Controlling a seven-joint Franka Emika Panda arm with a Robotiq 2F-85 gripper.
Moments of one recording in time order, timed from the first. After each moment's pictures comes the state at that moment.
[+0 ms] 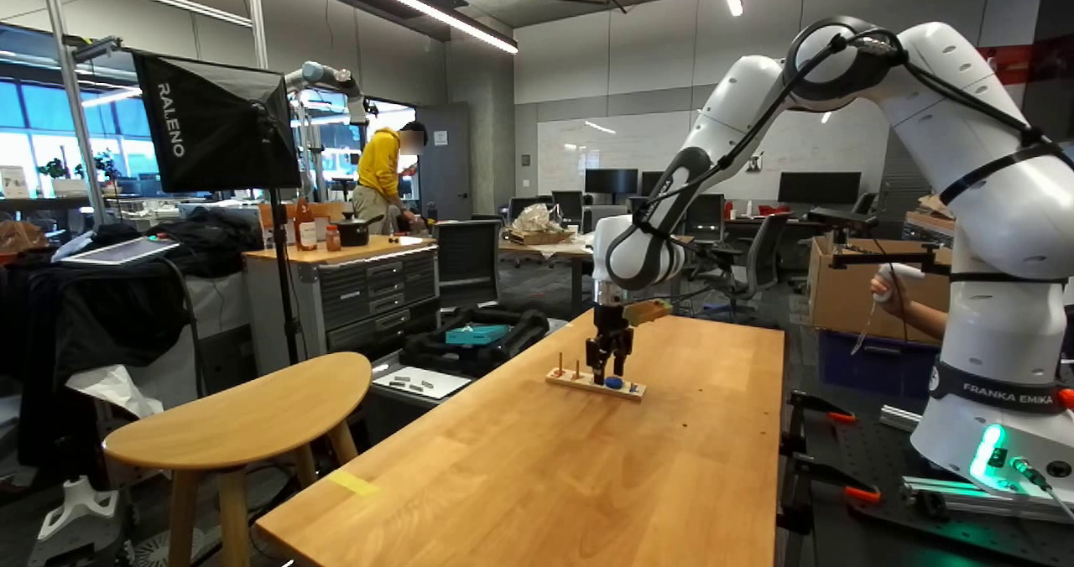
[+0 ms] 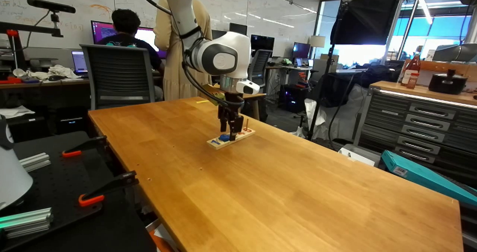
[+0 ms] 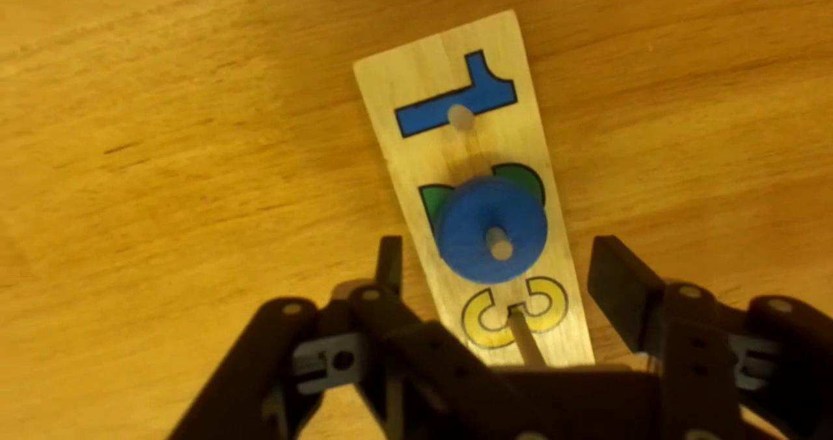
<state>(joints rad) -0.05 0.55 0.00 -2.11 0.08 2.66 0.09</state>
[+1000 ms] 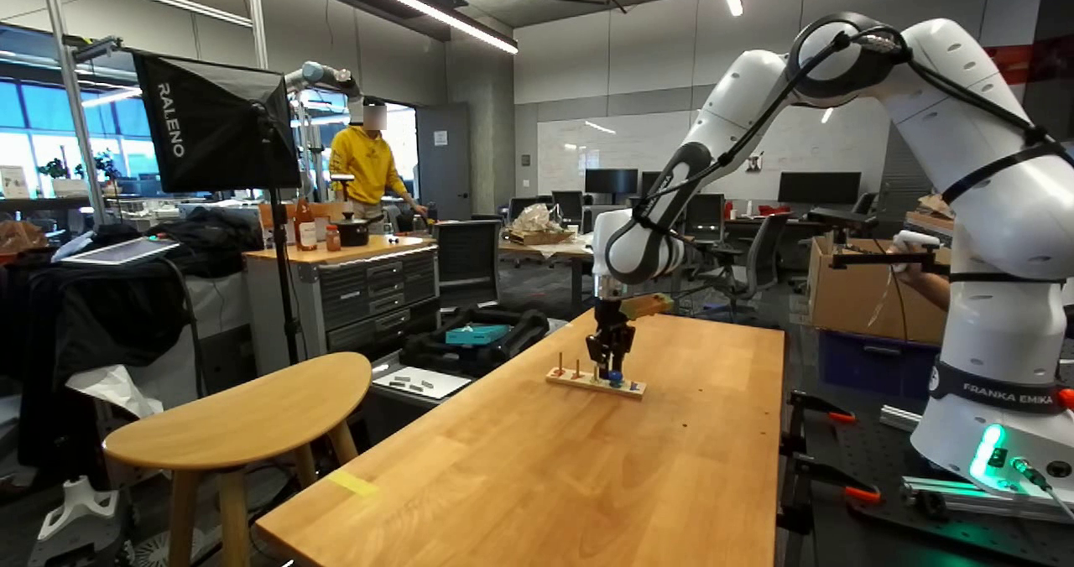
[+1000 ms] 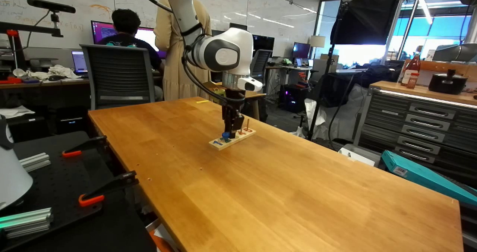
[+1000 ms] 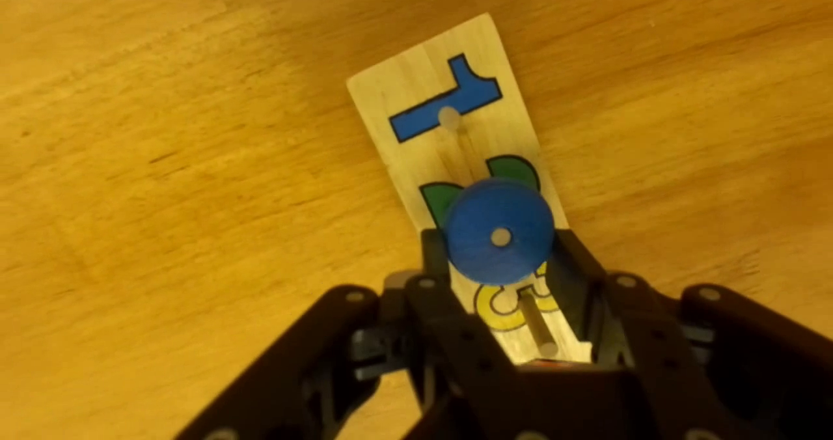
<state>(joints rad) -0.02 0.53 -0.04 -2.10 0.08 2.63 0.17</state>
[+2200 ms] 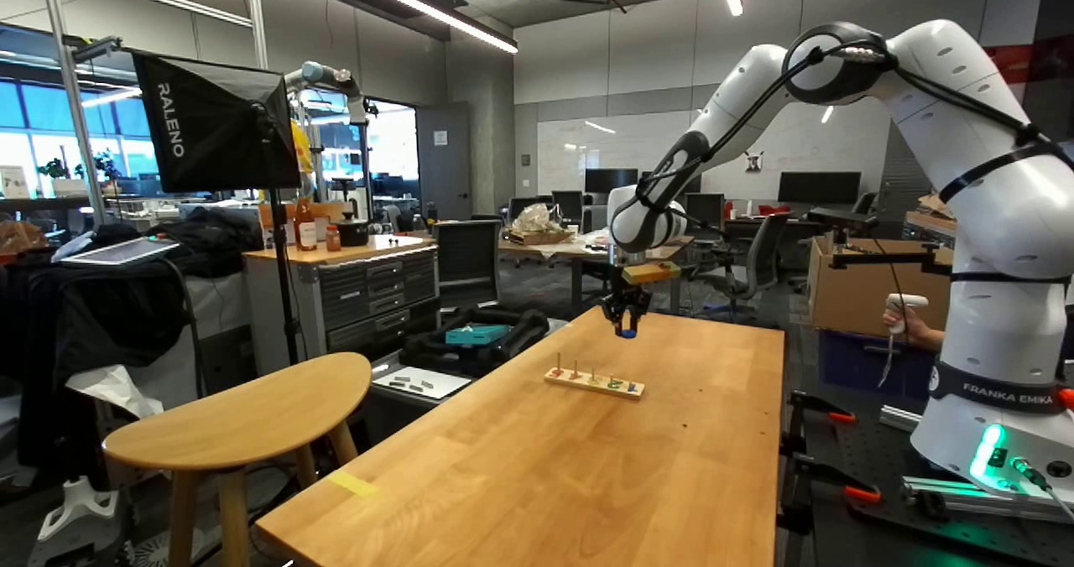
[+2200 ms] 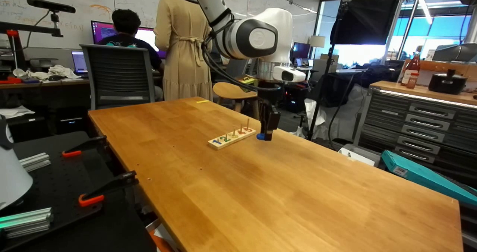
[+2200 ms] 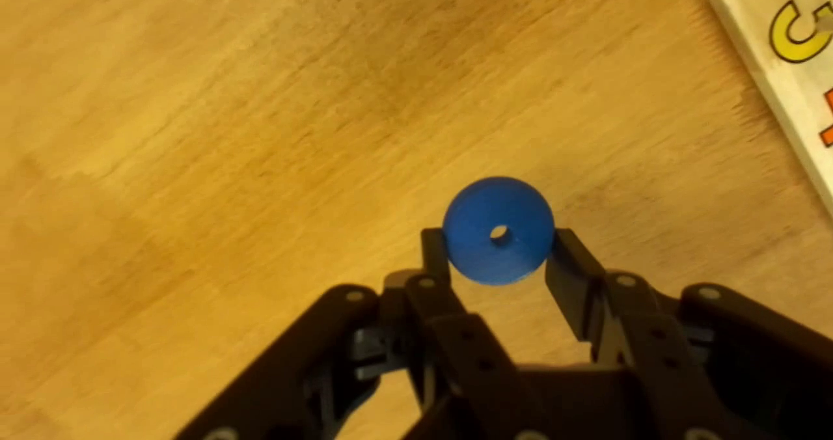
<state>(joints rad) -0.10 0.53 -0.18 -1.96 0.05 2.49 0.30</state>
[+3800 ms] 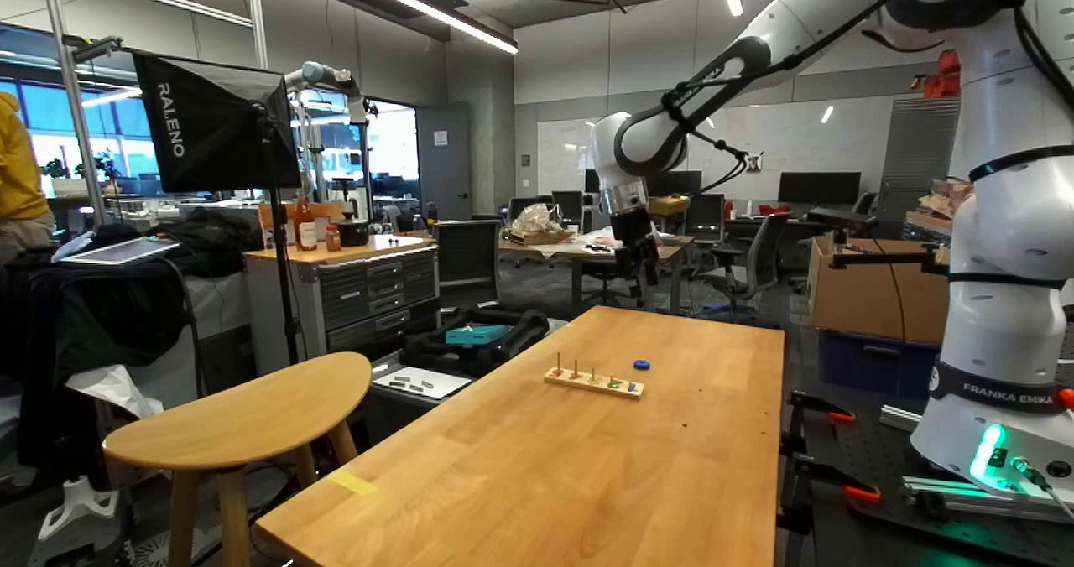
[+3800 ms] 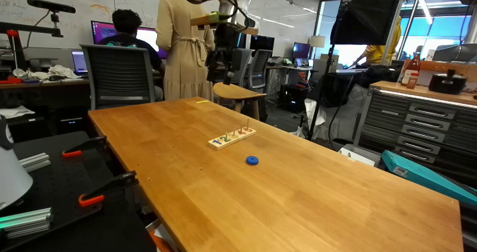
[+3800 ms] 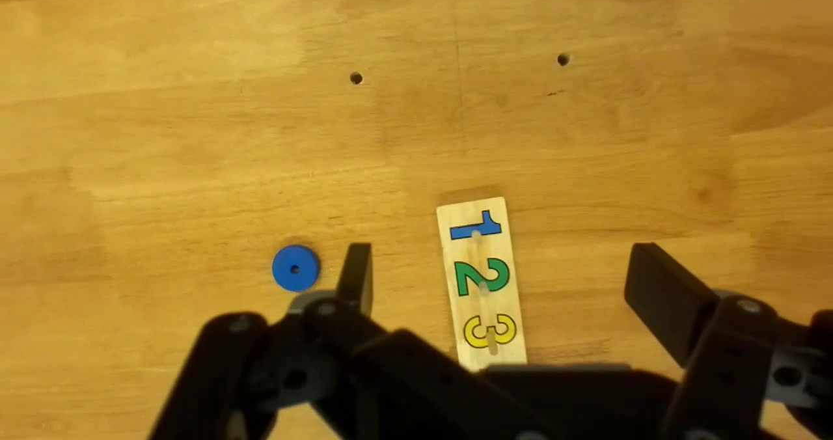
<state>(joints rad) 0.01 0.15 -0.05 -2.08 -0.08 1.98 0.06</state>
